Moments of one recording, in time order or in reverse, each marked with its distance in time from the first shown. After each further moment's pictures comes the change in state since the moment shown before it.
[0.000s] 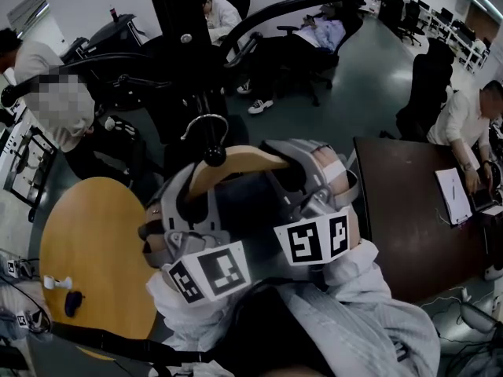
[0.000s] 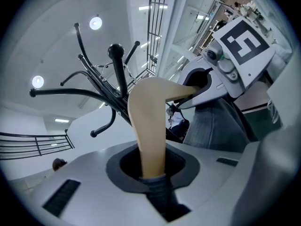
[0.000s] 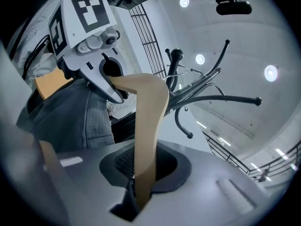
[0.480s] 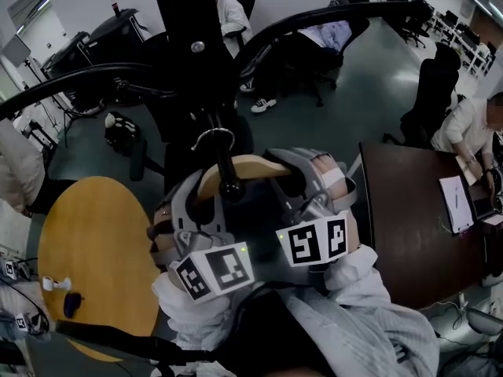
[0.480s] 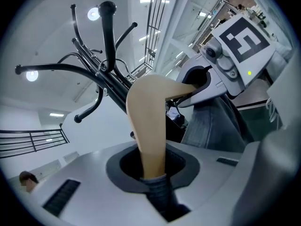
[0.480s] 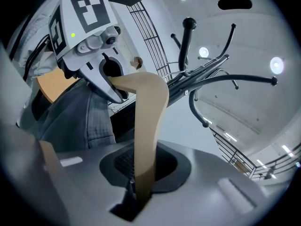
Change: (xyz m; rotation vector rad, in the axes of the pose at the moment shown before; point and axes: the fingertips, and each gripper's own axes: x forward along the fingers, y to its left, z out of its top) left arm 0.044 -0.014 -0.038 -0.014 0.065 -0.060; right arm 0.043 0.024 -0.031 0.020 0.044 0.068
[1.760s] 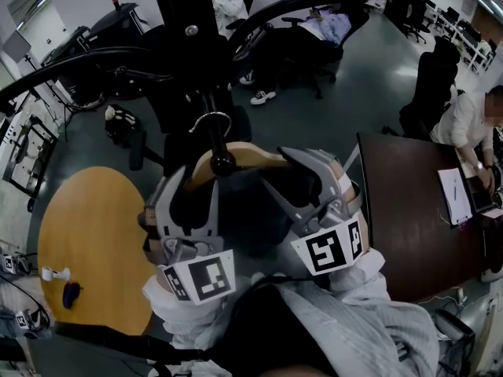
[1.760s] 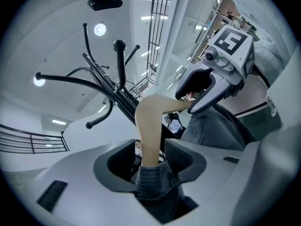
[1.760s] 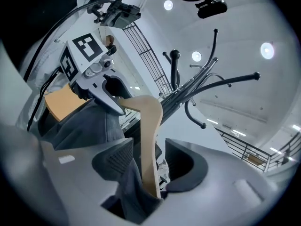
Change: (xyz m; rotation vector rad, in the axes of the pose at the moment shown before) left arm -0.048 -0.003 0.009 -0.018 -0.186 0.029; right arm -0.059 0.014 0.020 0.124 -0.156 0.060
